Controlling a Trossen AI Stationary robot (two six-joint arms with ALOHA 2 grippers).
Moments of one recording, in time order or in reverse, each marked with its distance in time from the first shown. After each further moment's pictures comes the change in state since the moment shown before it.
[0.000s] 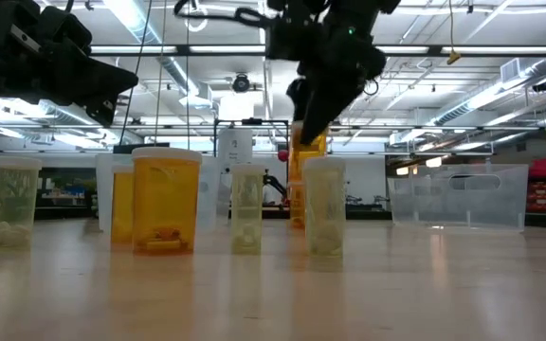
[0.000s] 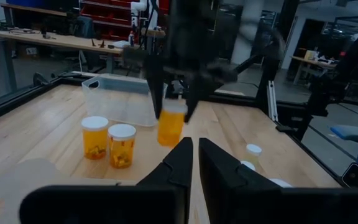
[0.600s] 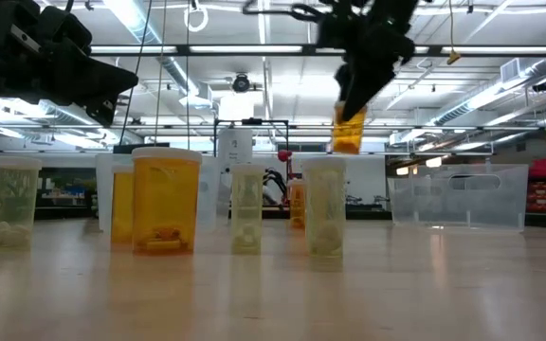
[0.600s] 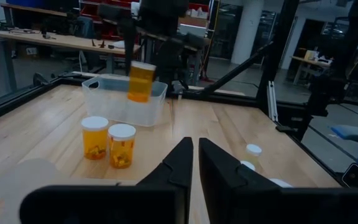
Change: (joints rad) left arm 0.000 0.000 0.000 0.000 0.000 0.000; right arm -0.126 -0.294 -0.202 -0.047 0.074 0.030
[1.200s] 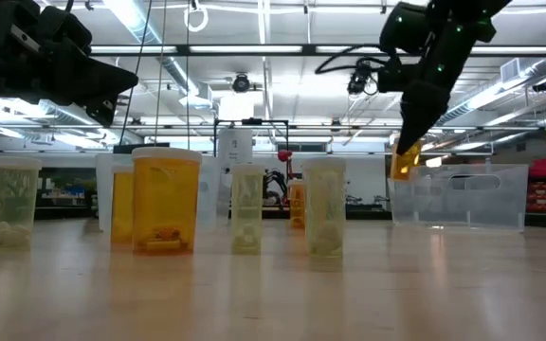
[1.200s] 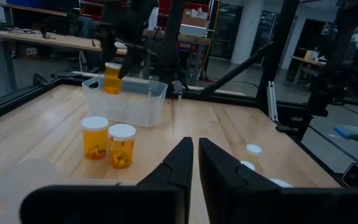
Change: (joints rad) left arm 0.000 0.000 0.000 0.000 0.000 0.000; right arm -0.299 -0.332 -0.408 0.104 0.009 0.114
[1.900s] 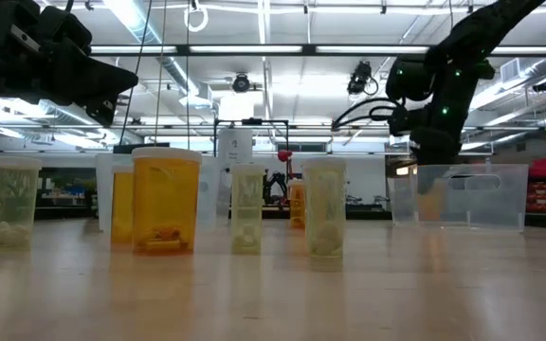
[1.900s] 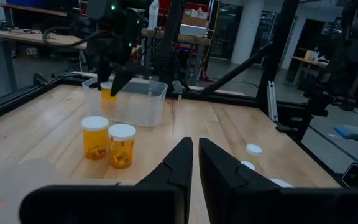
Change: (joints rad) left arm 0.000 0.000 0.000 0.000 0.000 0.000; right arm -0.177 0.080 -0.142 0.092 -0.066 0.050
